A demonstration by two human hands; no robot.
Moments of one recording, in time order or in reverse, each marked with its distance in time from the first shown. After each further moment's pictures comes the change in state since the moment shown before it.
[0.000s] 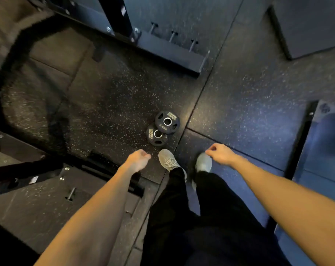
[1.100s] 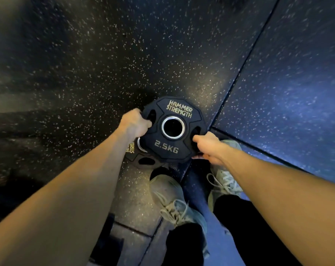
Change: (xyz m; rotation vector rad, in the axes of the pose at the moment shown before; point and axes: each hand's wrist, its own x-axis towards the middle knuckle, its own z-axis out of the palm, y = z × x) left_hand 0.575 0.054 0.081 0.063 0.172 -0.038; right_hand 0.570 0.027 0.190 0.777 -0.151 0.378
